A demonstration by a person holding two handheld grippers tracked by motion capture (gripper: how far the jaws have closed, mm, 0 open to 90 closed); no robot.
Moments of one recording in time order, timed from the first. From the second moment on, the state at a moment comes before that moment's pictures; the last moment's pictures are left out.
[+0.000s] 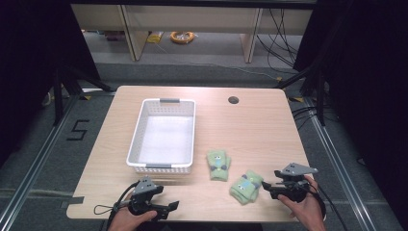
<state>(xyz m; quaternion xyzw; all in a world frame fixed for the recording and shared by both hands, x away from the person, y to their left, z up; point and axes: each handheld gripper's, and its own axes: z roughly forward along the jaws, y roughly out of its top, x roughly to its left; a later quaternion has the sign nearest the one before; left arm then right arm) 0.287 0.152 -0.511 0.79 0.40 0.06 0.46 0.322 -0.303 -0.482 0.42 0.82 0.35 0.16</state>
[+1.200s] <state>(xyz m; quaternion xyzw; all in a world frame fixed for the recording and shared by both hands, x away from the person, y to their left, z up) 0.288 0.154 -0.509 0.78 0.41 0.06 0.46 0.353 -0.184 -0.465 0.30 0.88 0.34 0.11</state>
